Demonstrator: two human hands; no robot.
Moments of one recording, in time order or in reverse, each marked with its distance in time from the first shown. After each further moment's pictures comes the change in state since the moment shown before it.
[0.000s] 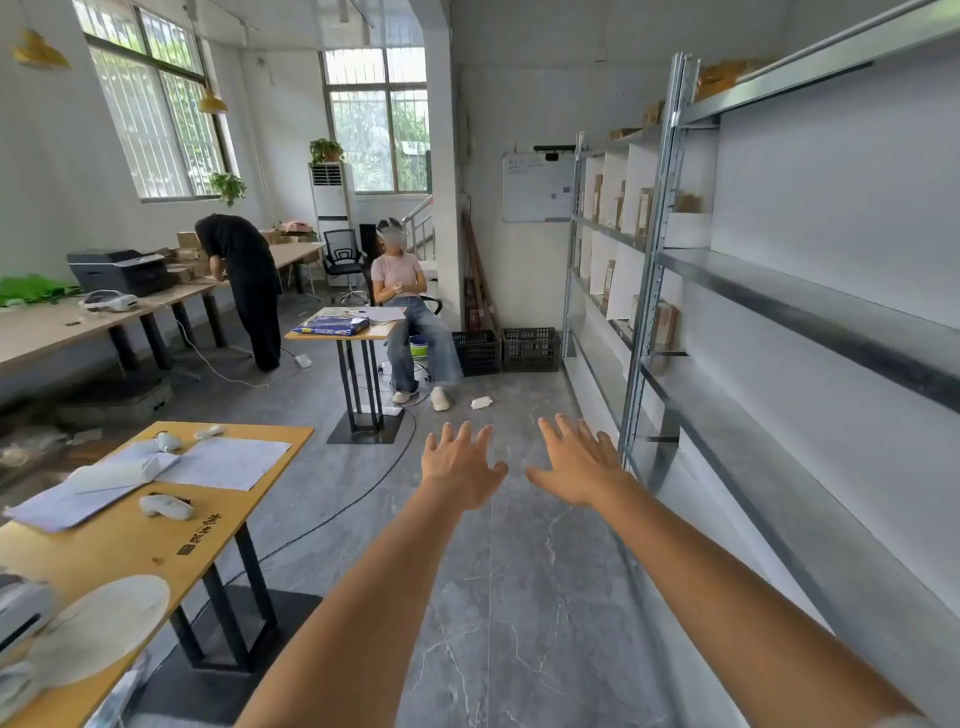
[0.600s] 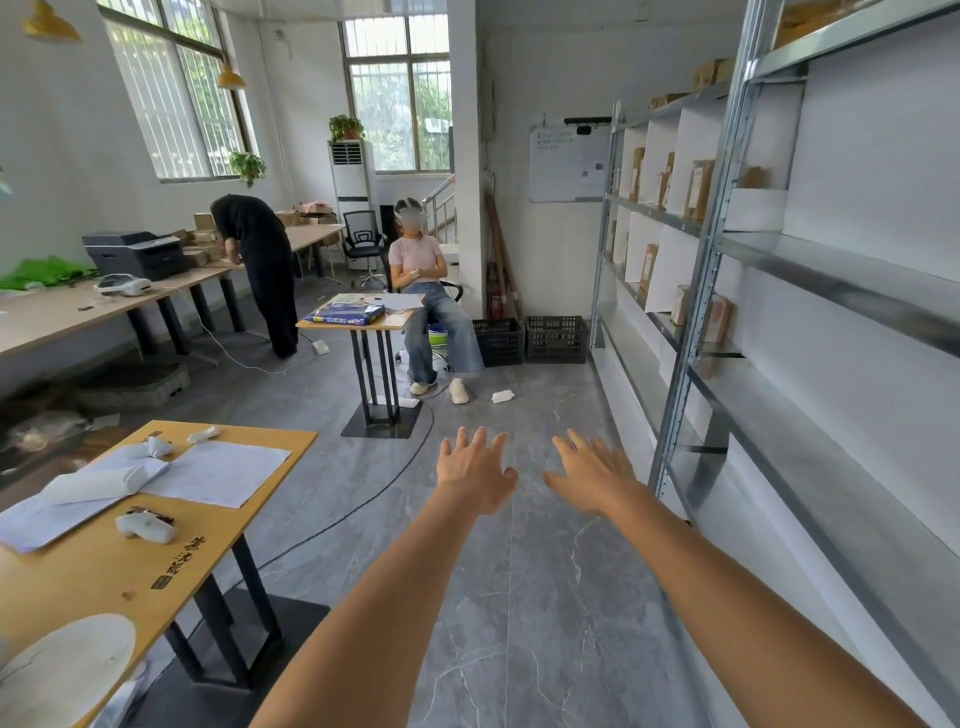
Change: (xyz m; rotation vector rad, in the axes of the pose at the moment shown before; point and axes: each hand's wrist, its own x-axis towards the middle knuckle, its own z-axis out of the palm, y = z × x) left_hand 0.145 -0.034 0.034 0.020 -0.074 -0.013; right_hand 0.158 0.013 0.037 0.011 -0.116 0.001
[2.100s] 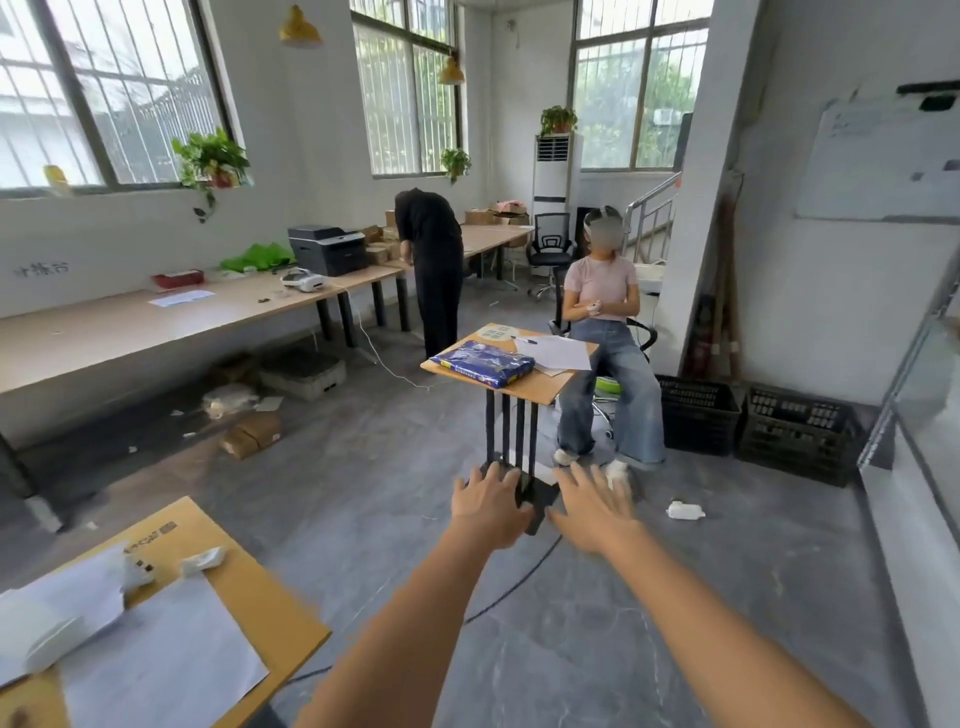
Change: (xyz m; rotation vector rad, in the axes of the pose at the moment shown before) left_hand 0.644 -0.300 -0.021 -0.064 0.014 -0.459; right_hand 0.757 -0.154 -0.053 -0.078 0.000 -0.476
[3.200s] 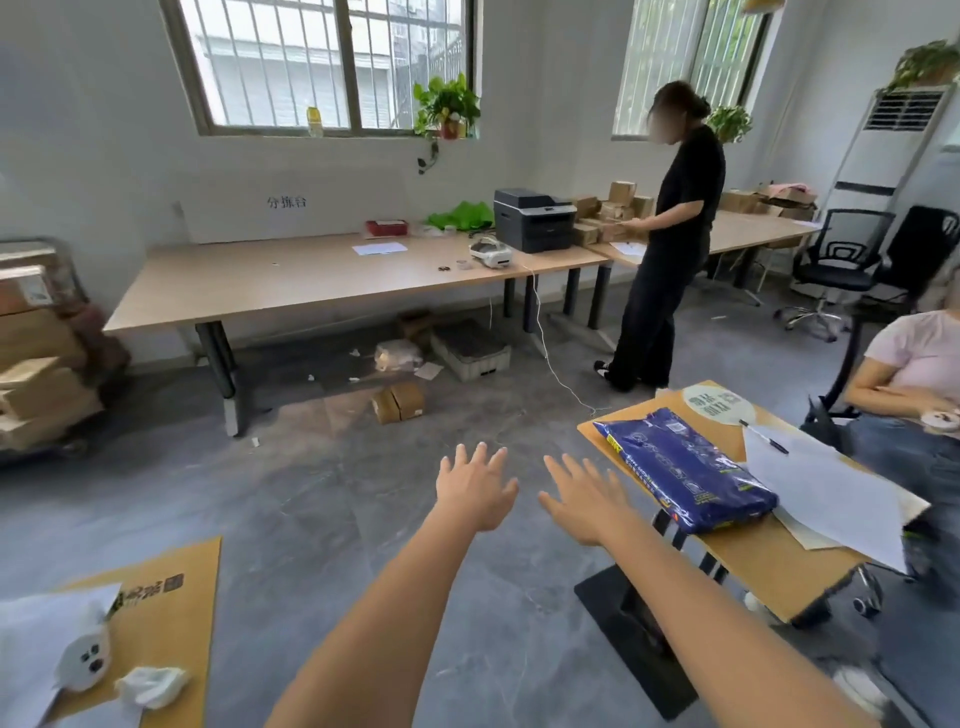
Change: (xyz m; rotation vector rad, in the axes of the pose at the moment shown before) left_hand 0.445 -0.284 -0.061 -0.110 0.008 -0.565; right_hand 0.580 -0.150 -0.034 -0.074 -0.144 -0.539
